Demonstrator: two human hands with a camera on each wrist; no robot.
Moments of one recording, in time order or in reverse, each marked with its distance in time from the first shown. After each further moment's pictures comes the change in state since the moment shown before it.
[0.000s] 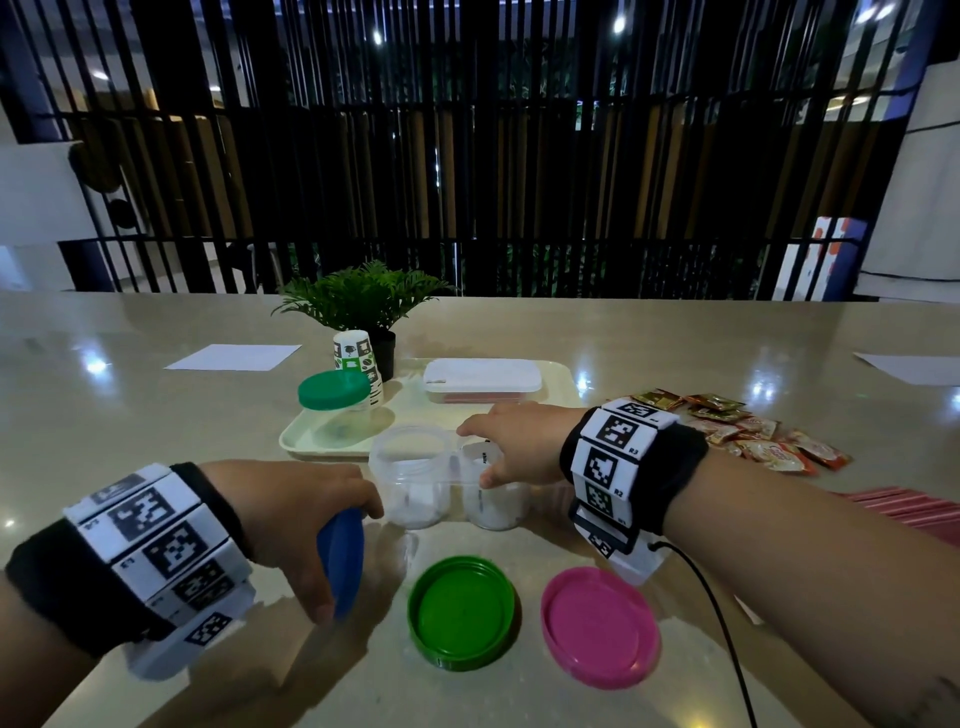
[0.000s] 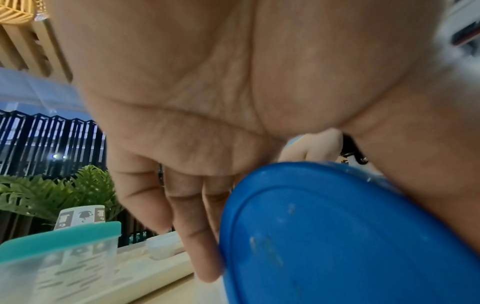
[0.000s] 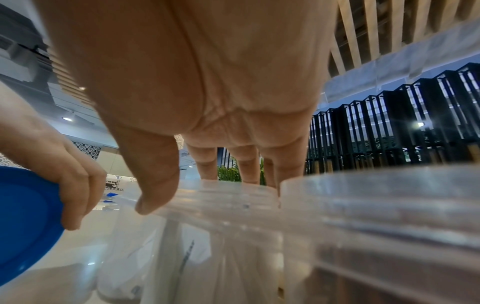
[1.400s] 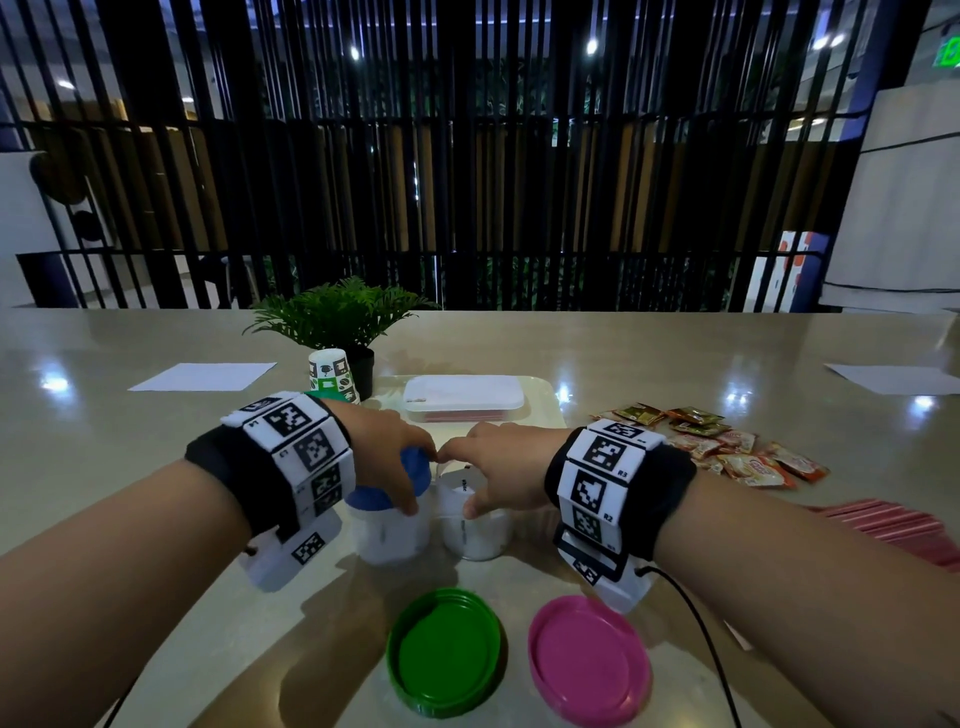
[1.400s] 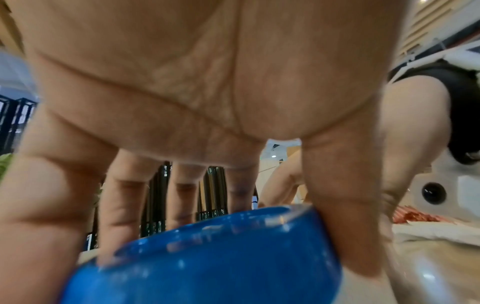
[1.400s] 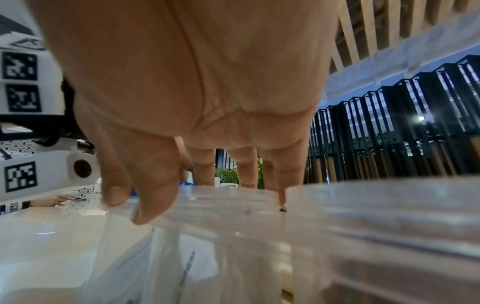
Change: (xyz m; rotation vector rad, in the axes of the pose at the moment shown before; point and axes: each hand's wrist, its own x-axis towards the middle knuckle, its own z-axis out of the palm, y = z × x) left_hand 0.085 0.019 -0.058 0.141 -0.010 -0.129; right_hand 0.001 -0.001 -0.002 0.013 0.005 -0.025
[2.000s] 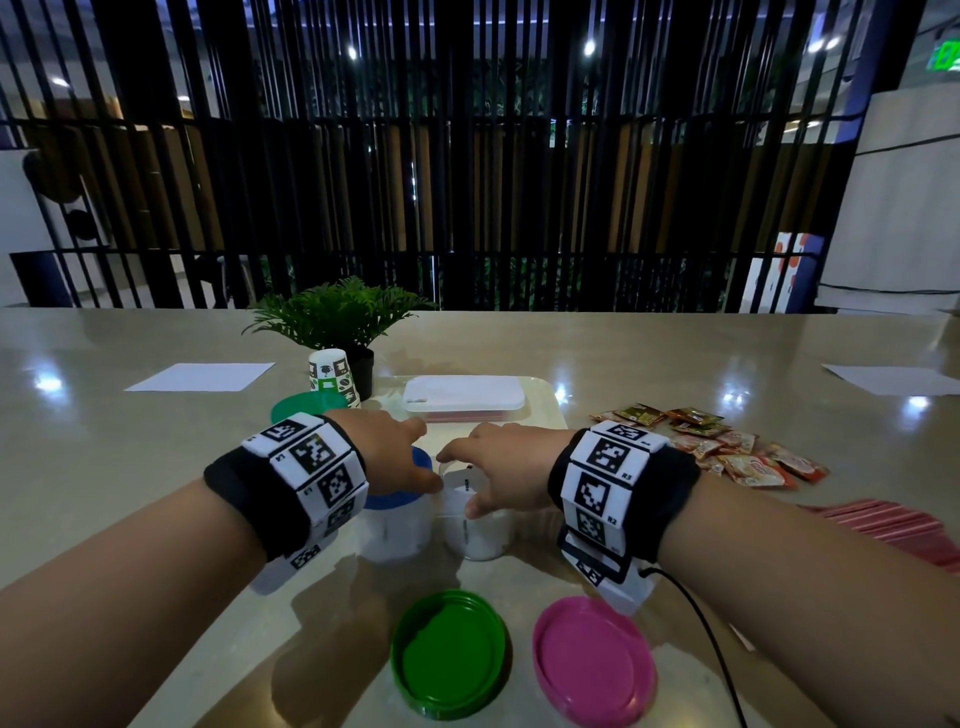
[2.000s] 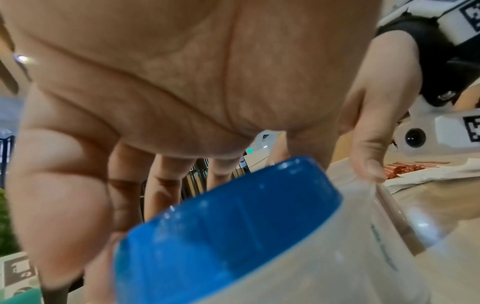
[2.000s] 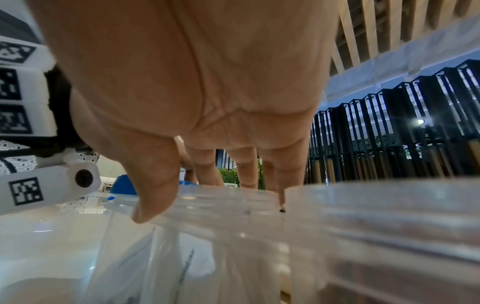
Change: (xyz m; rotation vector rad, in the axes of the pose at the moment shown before) left_hand 0.002 0.009 0.014 0.060 0.117 -0.144; right_hand 0.002 -0.001 0.000 -0.024 -0.020 0.011
